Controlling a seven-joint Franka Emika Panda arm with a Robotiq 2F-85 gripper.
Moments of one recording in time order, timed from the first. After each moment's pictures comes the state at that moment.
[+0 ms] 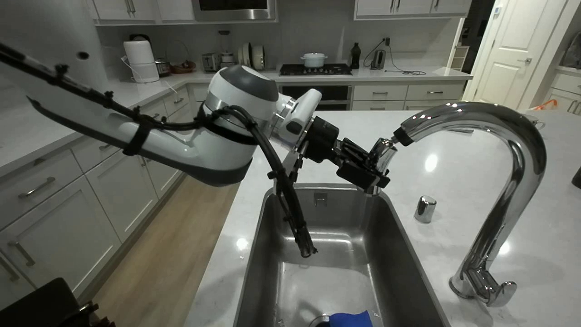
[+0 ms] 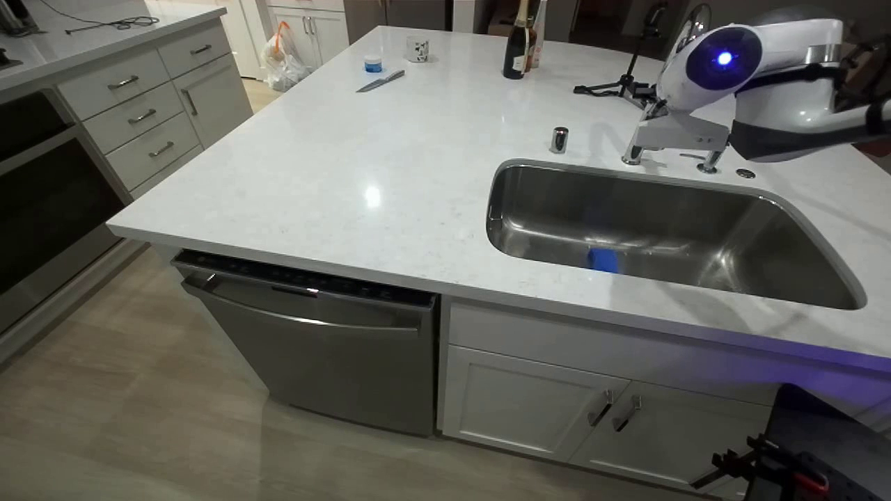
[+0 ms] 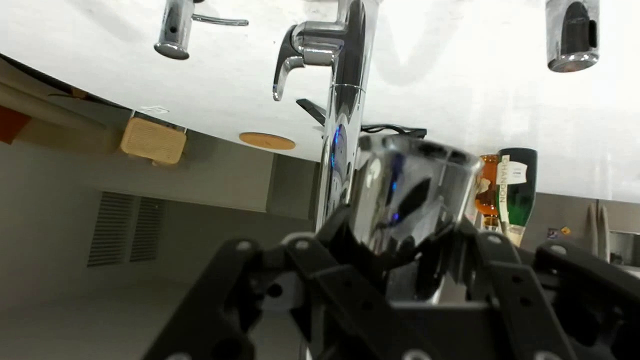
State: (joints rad) arm -0.32 0.28 -0.18 -1.82 -1.48 2.54 1.70
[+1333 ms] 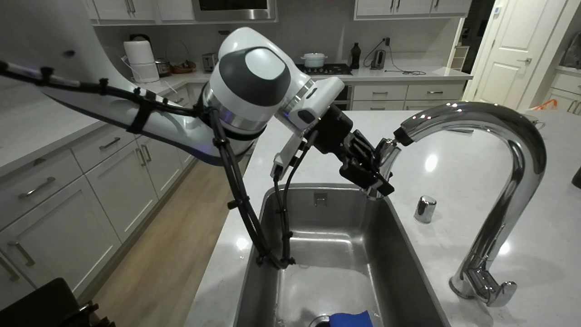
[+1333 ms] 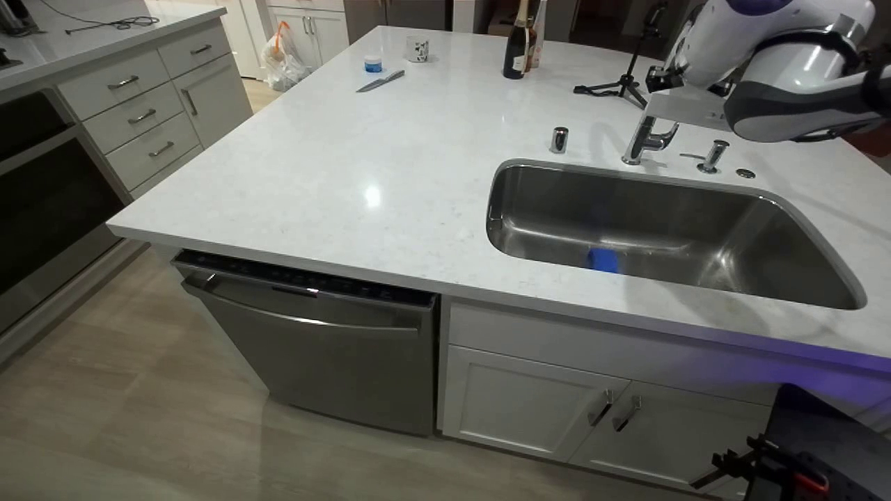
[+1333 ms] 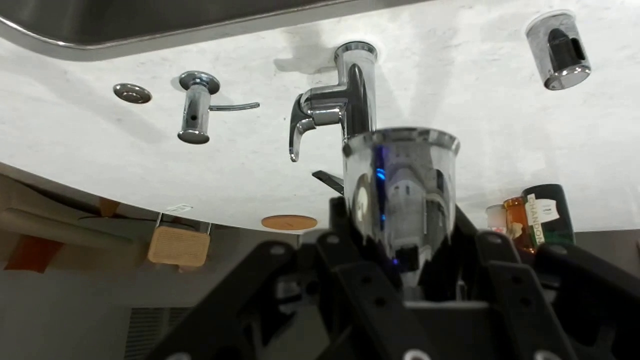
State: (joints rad) arm -0.32 0.27 -0.23 -1.79 -1.00 2.57 1.44
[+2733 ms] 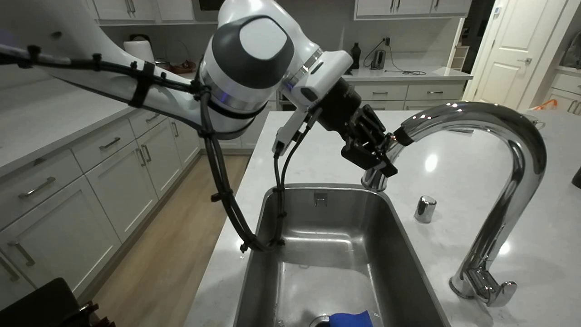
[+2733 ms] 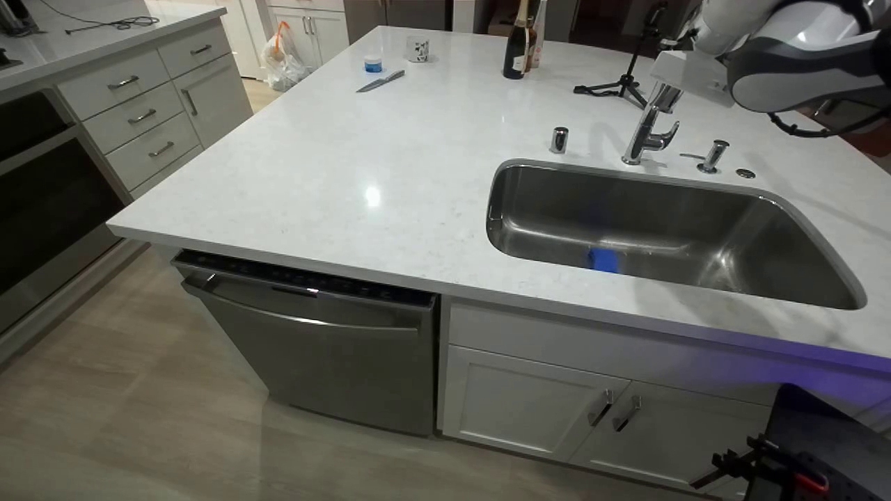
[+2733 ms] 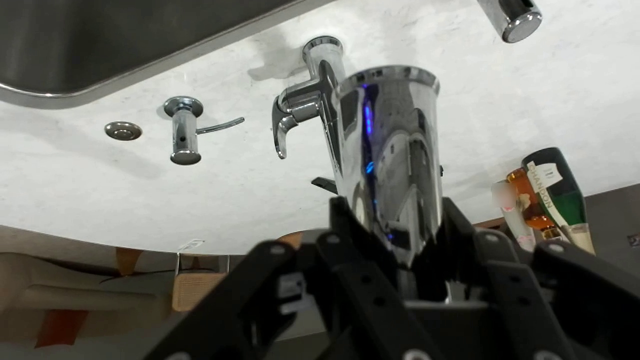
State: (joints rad) arm -0.26 0.25 -0.30 -1.74 -0.77 2.57 1.40
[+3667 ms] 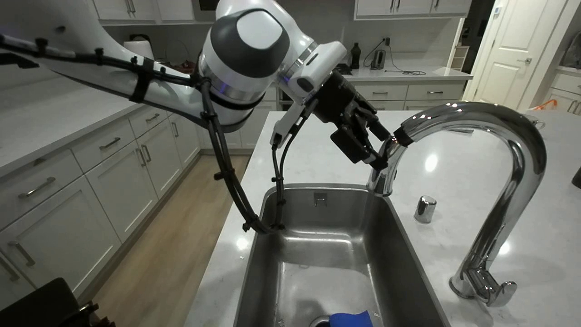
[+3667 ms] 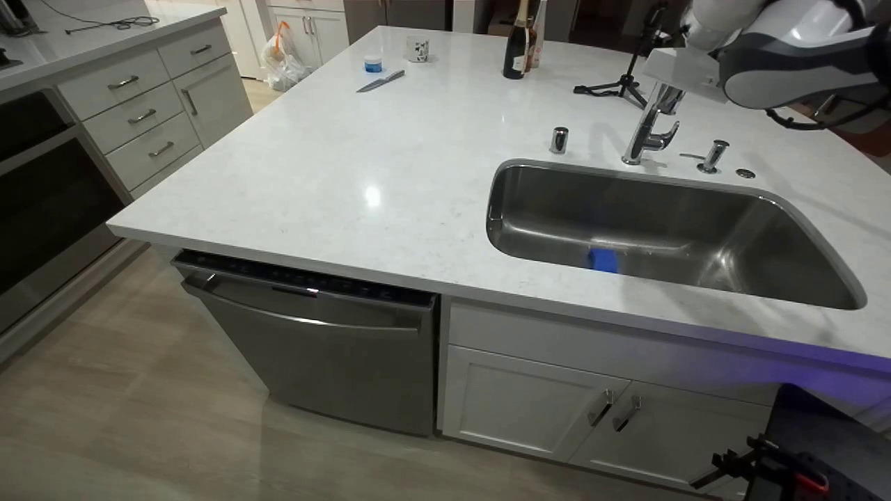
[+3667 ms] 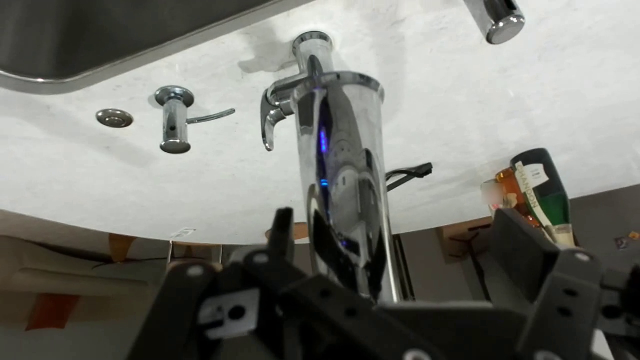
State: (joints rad) arm -0.22 0.25 -0.31 -1.71 -0.80 2.53 1.40
